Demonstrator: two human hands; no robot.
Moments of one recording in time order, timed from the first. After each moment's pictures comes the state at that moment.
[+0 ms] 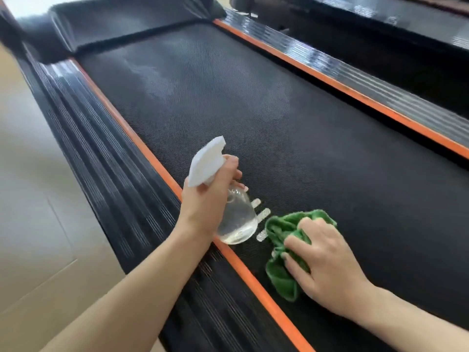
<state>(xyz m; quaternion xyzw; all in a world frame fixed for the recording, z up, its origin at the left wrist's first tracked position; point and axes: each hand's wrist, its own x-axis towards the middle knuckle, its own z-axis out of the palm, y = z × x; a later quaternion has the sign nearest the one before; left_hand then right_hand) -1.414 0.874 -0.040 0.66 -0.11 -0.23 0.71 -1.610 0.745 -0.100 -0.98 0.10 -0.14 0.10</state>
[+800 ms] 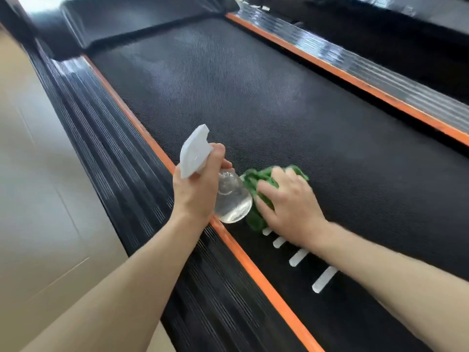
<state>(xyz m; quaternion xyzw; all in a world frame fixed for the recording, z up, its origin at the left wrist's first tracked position) -1.367 0.882 -0.050 0.71 -0.07 -0.17 0.68 -1.485 0.731 -0.105 -0.98 0.12 -0.16 0.08</state>
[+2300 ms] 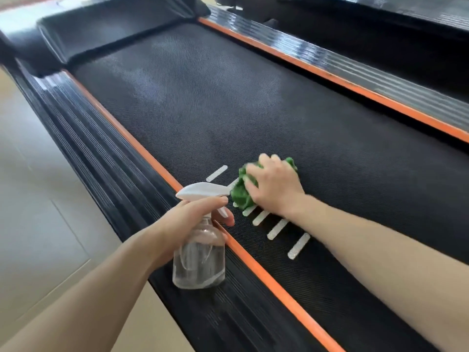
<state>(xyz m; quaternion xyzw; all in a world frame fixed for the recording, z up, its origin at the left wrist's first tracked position) -1.397 0.929 -0.035 0.72 -0.13 -0.52 0.45 -1.485 0.720 -0.100 -0.97 0.18 -0.15 0.02</state>
